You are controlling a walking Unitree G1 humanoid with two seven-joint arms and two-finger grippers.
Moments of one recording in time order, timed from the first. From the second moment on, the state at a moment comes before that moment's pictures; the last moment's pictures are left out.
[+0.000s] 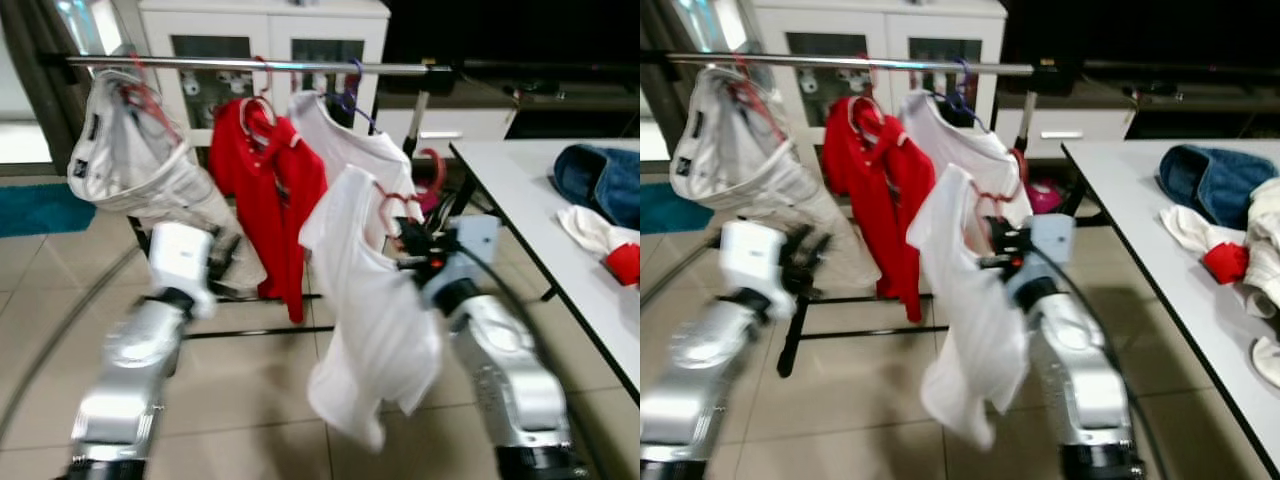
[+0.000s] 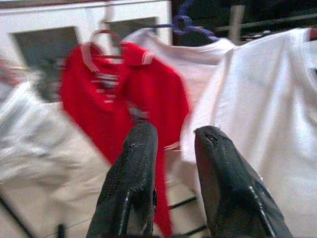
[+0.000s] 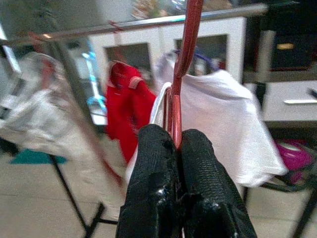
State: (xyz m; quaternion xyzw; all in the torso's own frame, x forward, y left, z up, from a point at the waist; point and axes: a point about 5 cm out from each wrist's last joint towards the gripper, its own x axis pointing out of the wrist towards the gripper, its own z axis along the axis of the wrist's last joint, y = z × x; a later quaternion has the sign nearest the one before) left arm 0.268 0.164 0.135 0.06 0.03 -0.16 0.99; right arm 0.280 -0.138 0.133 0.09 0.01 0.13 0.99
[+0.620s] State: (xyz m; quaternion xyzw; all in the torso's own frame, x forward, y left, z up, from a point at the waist) left arm 0.267 0.176 0.136 0.07 0.03 -0.14 0.99; right arm 0.283 -0.135 0.134 0.08 0.01 0.13 0.99
